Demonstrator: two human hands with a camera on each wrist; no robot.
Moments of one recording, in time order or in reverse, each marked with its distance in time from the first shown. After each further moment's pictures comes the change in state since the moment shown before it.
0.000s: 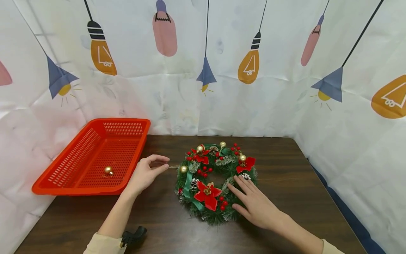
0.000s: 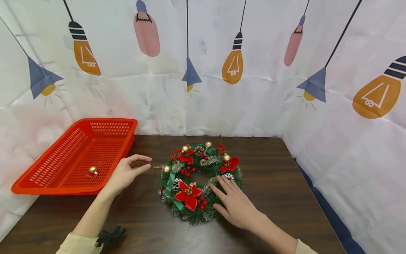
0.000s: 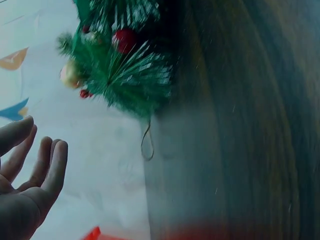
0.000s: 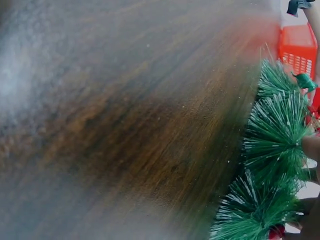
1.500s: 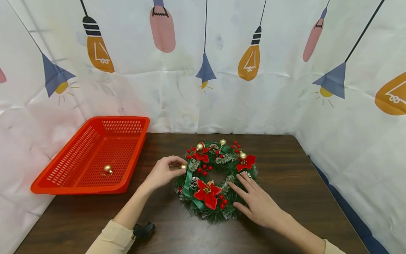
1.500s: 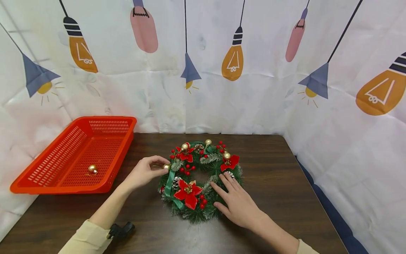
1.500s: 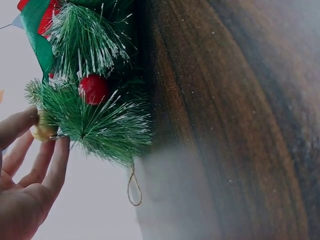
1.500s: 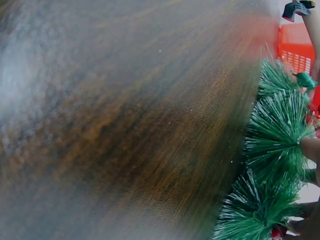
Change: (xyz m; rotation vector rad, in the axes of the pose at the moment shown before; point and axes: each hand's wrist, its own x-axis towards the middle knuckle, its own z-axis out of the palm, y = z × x) left_hand 0.022 0.003 0.043 0.002 -0.209 0.026; right_hand -0.003 0.002 0.000 -0.005 0.028 0.042
